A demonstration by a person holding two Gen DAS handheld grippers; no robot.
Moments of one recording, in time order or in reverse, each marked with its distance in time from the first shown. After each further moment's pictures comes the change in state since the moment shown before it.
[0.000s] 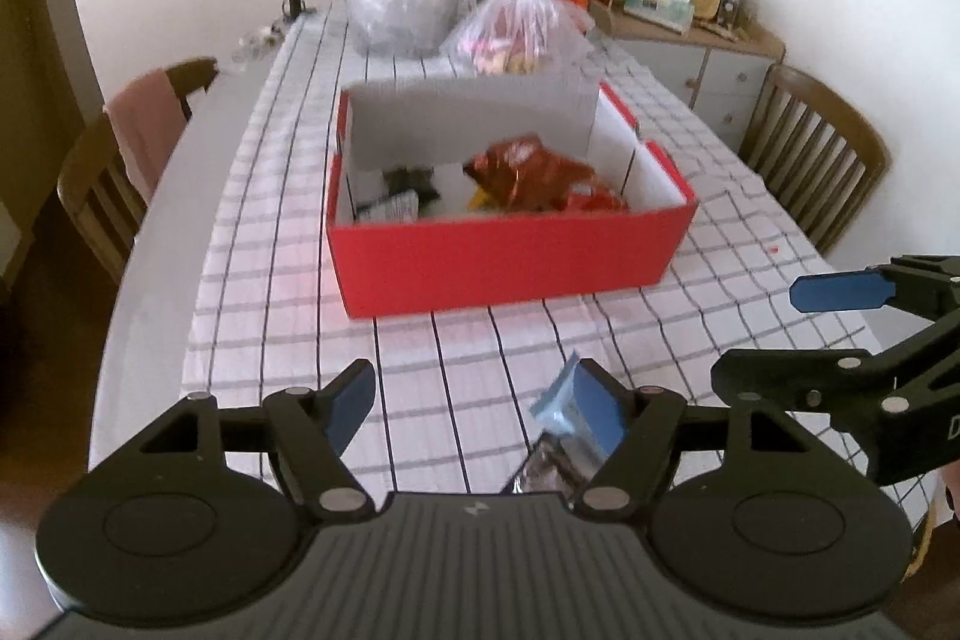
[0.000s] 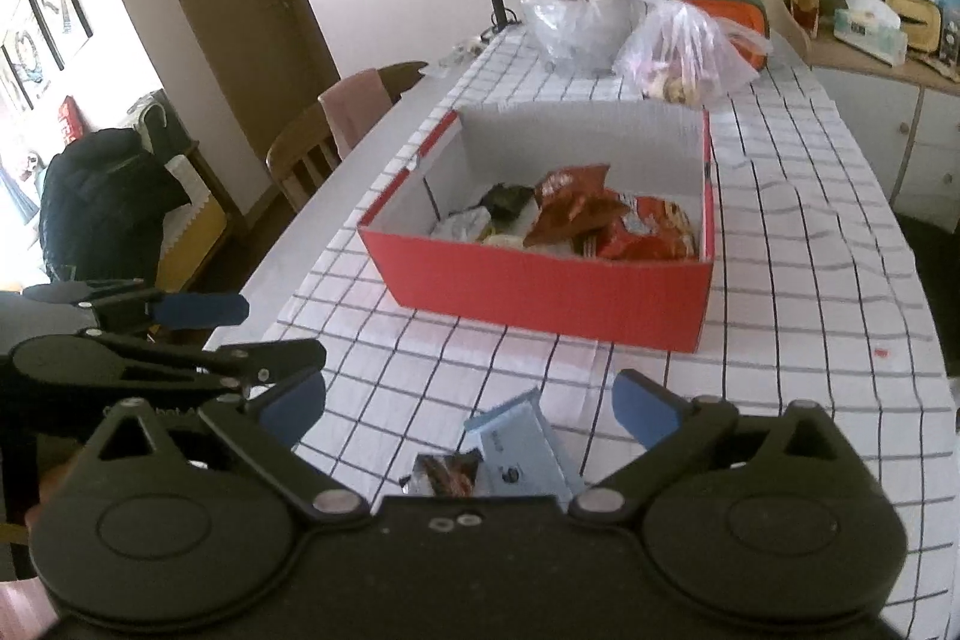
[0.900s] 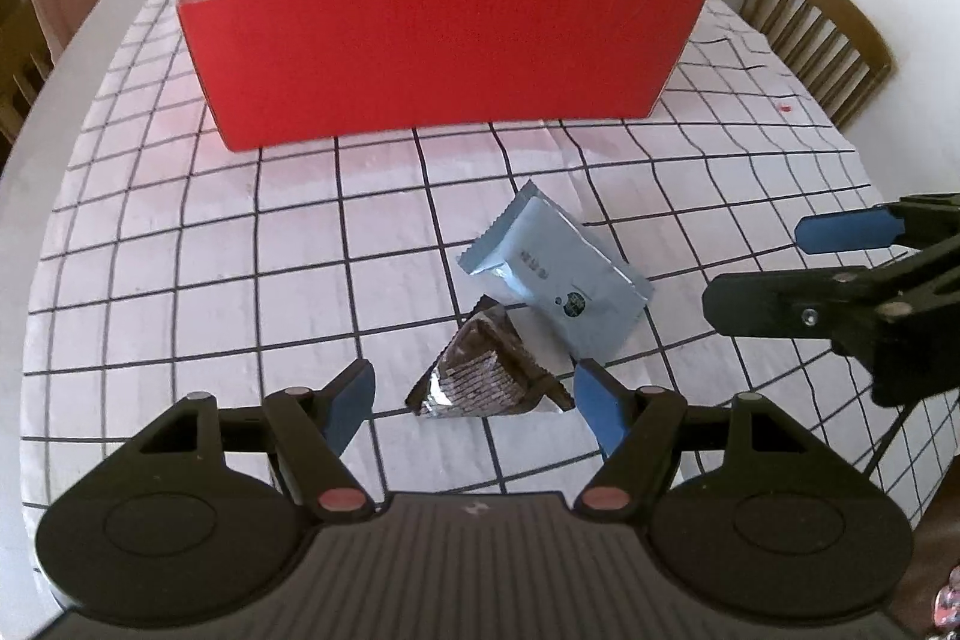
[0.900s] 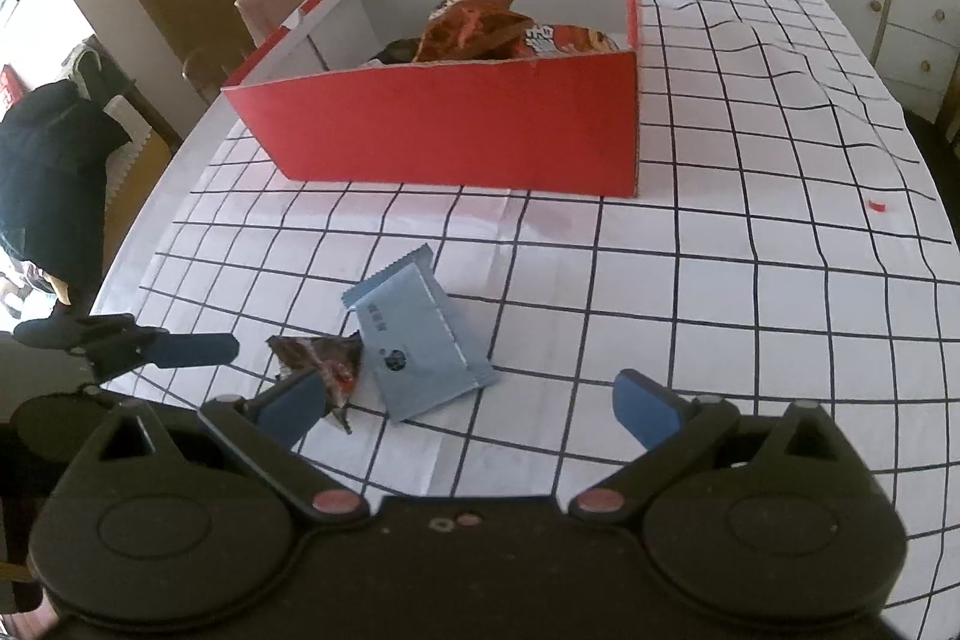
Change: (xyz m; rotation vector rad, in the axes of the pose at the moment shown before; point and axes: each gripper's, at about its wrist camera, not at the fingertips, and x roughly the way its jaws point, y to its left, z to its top) left arm 0.099 -0.030 -0.050 -0.011 0.228 -0.064; right arm 0.059 -0.057 -0.041 0.077 0.194 -0.070
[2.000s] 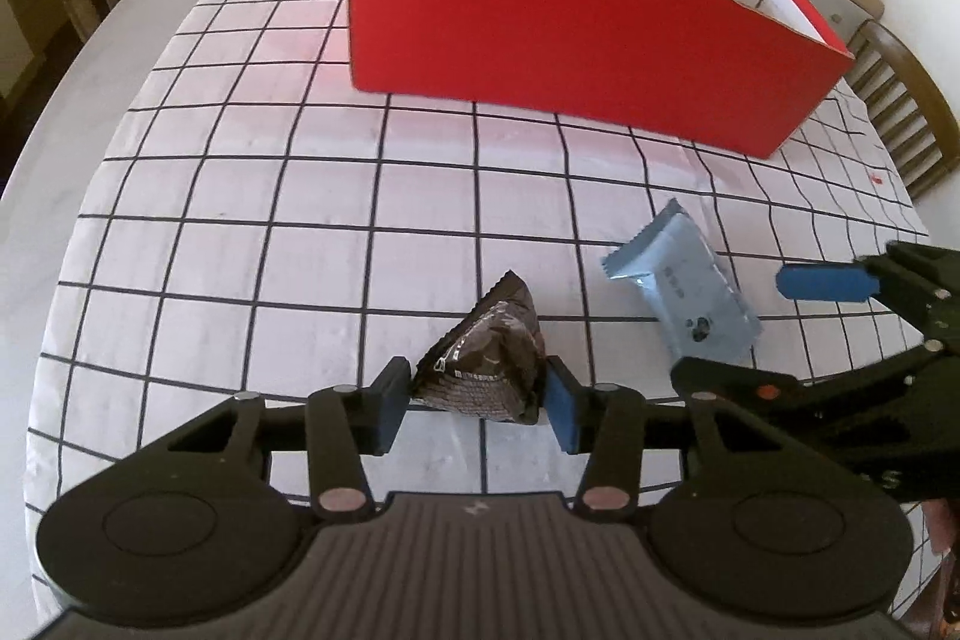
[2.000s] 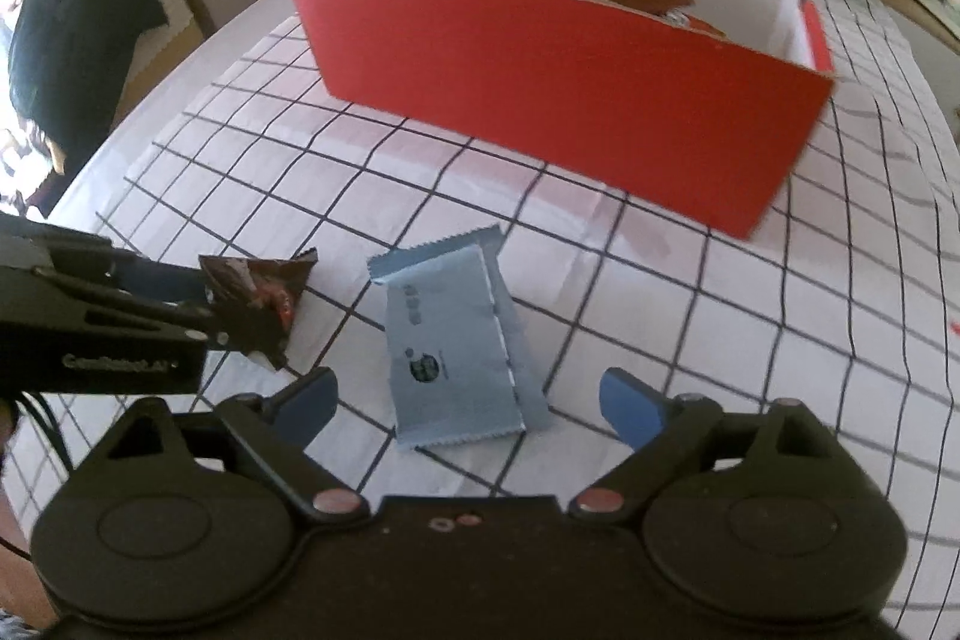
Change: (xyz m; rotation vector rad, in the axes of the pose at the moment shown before) left arm 0.008 0.051 -0.008 -0.210 0.005 0.057; right arm 0.062 0.045 0.000 -0.299 0.061 -0.037
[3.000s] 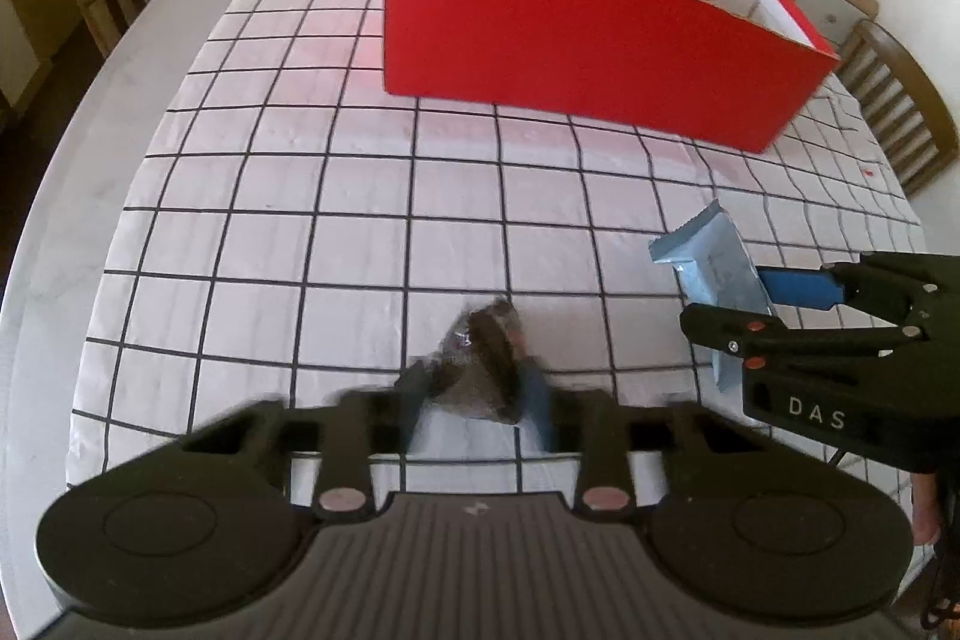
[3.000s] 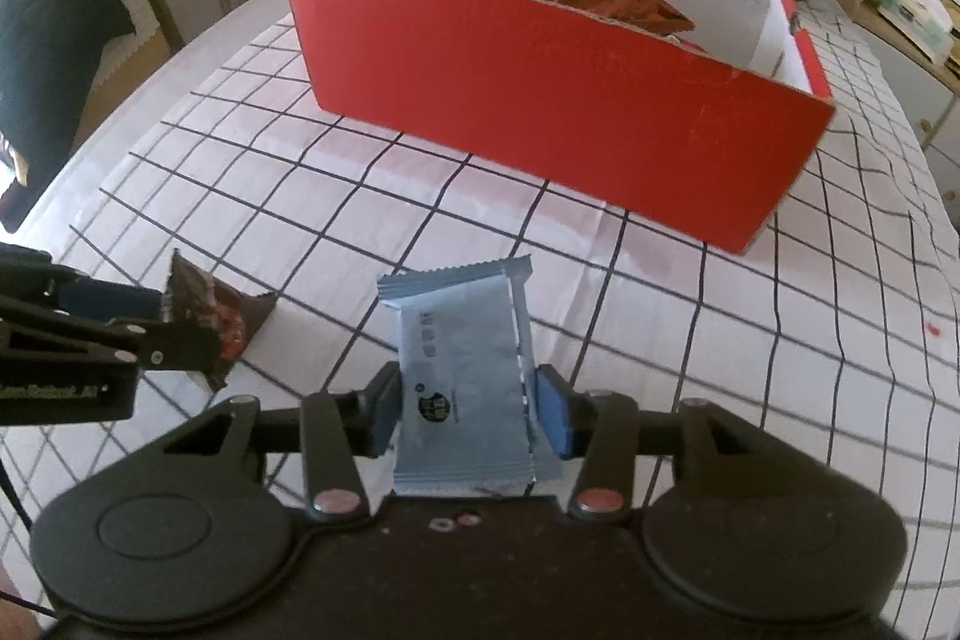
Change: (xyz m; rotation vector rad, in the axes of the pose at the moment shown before) left arm -0.025 0.007 -0.011 0.022 -0.005 0.004; right arm -0.008 0.019 -0.004 0.055 -0.039 -0.080
